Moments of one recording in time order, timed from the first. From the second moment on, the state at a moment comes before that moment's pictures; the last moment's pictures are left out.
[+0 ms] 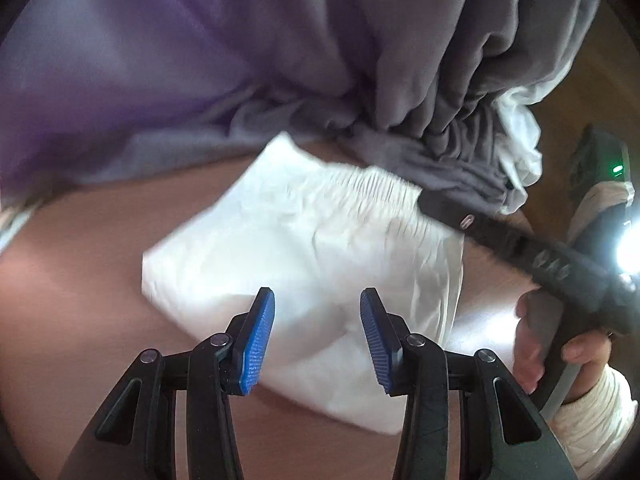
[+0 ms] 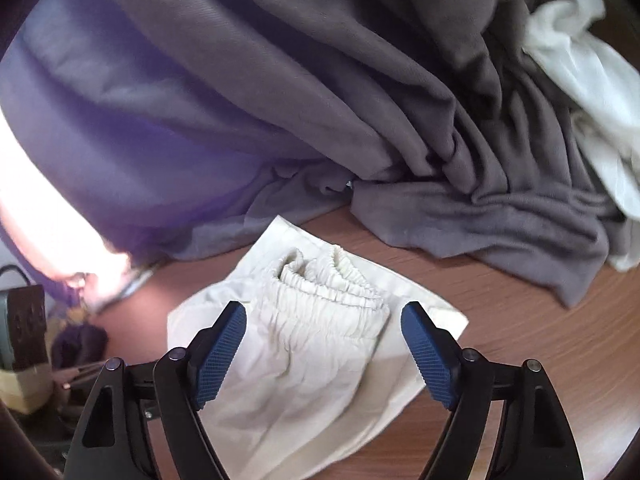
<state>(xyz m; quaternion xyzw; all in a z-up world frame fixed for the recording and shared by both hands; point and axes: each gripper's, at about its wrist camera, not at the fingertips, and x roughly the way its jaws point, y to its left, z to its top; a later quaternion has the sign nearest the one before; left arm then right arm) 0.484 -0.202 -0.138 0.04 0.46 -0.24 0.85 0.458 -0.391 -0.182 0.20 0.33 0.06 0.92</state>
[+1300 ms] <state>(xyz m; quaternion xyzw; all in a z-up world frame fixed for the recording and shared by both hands) 0.471 -0.231 -0.190 0.07 0.47 -0.29 0.83 0.470 -0.413 -0.195 0.16 0.32 0.00 0.93</state>
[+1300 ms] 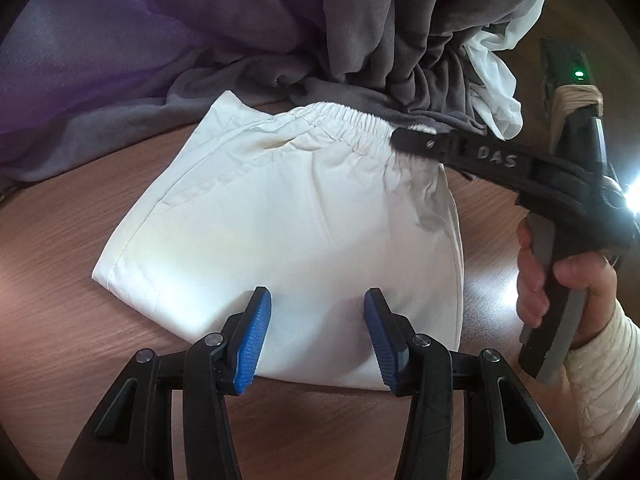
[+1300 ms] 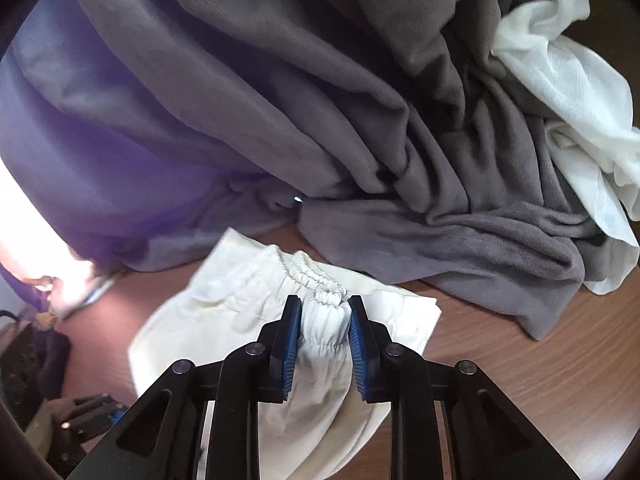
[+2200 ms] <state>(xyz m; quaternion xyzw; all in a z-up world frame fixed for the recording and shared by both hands) 0.470 -0.230 -0.196 0.07 0.46 -0.29 0.83 0.472 -0.440 -0.213 0.24 0.35 -0.04 0.90</state>
